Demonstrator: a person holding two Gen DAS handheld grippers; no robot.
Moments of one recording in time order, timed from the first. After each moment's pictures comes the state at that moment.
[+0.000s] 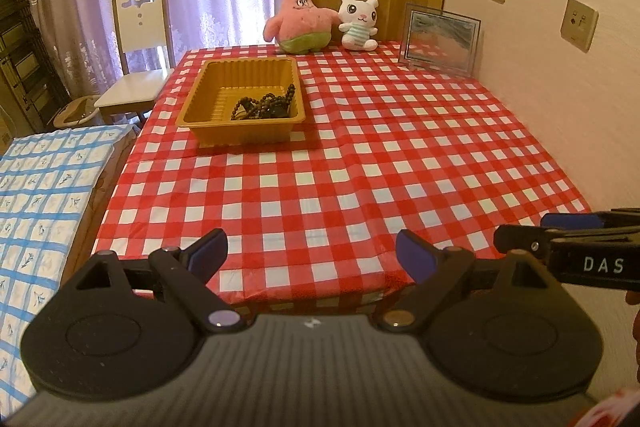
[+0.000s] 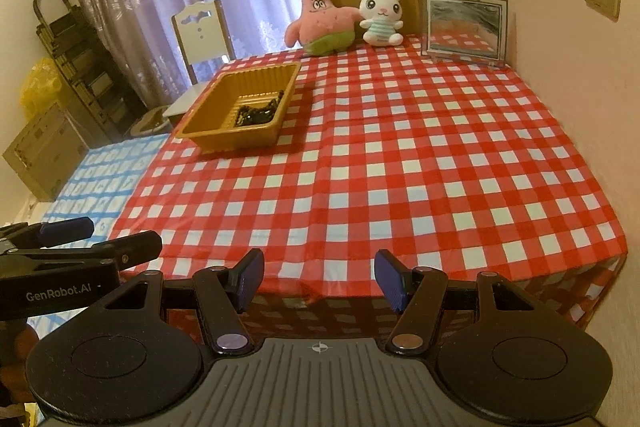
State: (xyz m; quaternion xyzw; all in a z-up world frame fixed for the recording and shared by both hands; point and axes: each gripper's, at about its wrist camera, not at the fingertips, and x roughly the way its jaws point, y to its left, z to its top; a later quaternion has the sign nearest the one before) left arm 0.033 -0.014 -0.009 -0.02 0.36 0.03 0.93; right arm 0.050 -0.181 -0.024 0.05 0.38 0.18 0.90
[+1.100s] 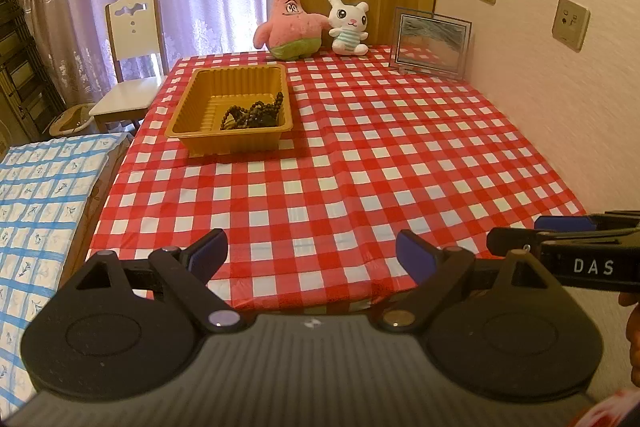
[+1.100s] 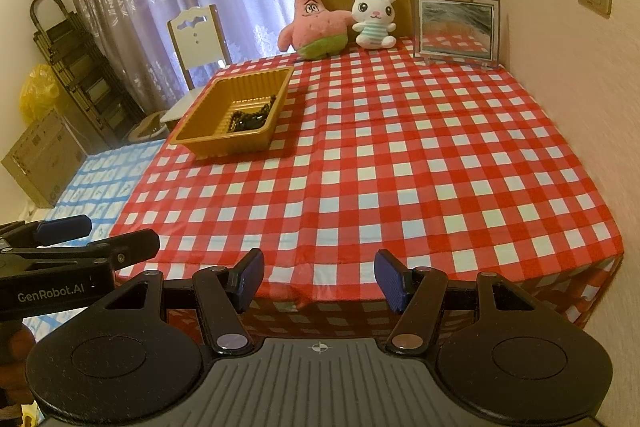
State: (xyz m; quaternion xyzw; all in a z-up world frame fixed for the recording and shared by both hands) left arm 0.037 -0.028 -0.001 -0.01 0.36 0.03 0.93; right arm 0.054 -0.196 -0.024 0.06 0.38 0.18 0.91
